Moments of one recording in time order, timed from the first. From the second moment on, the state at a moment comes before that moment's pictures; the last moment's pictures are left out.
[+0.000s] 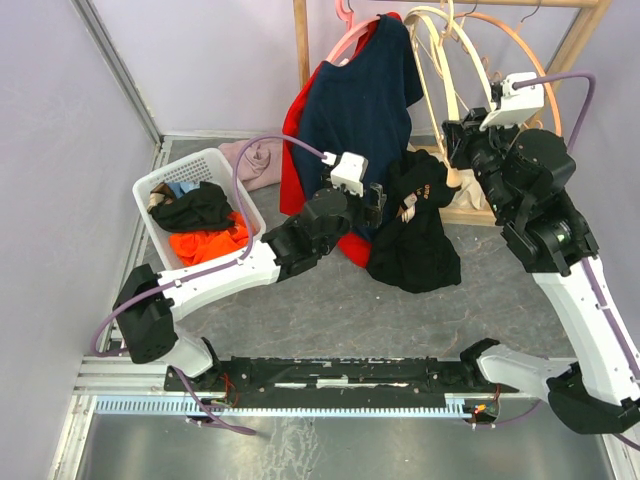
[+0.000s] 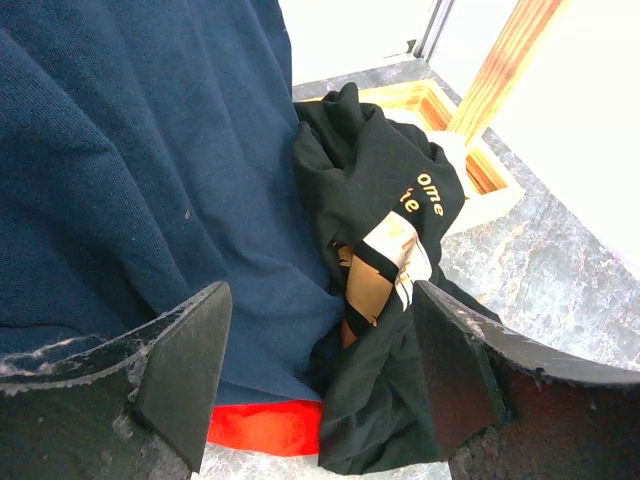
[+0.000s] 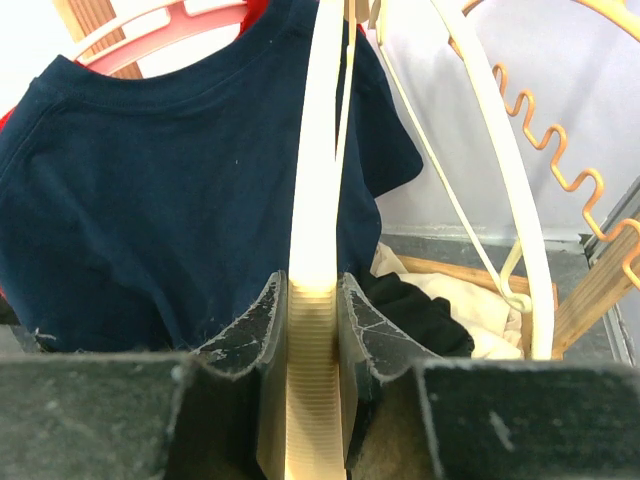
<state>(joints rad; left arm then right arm) -1.00 1.51 1.21 0.18 -0.46 -0.23 0.49 1.09 1.59 -0.47 0.32 0.07</state>
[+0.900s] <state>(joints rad) -1.00 1.46 1.17 0.19 -0.43 -0.23 0.43 1.28 1.67 -0.33 0.36 0.03</state>
